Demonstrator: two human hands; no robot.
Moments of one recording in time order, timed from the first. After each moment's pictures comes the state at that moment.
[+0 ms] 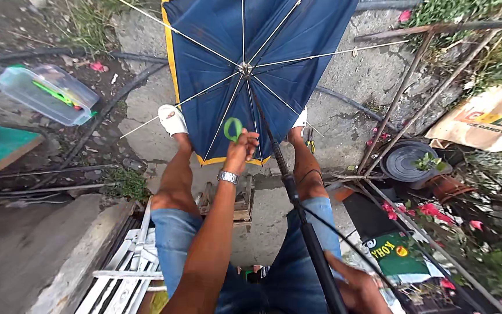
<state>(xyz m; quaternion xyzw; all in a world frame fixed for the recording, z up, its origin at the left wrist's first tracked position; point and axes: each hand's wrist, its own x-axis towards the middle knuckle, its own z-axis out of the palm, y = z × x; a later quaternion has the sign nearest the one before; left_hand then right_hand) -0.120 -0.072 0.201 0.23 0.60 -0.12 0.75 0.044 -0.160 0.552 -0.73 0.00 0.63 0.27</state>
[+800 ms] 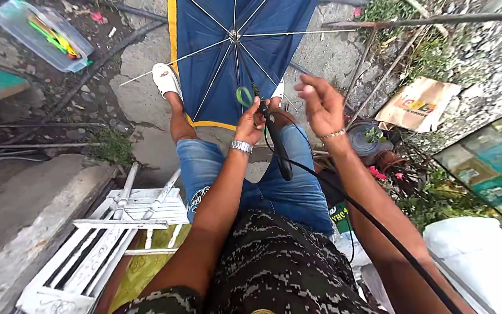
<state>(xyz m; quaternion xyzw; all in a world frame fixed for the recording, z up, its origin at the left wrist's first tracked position) -0.072 -0.141 0.364 -0.05 0.54 0.10 0.83 0.117 -0.177 0.470 -0.78 -0.25 0.48 0.31</state>
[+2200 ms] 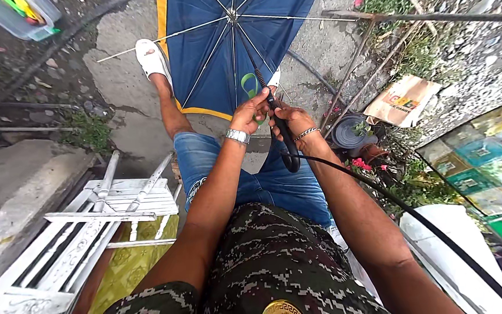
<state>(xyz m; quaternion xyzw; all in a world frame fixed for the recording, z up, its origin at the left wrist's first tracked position) -0.087 -0.135 0.364 -0.01 0.56 -0.02 0.83 0.043 -0.180 0.461 -0.68 0.24 0.66 0.22</state>
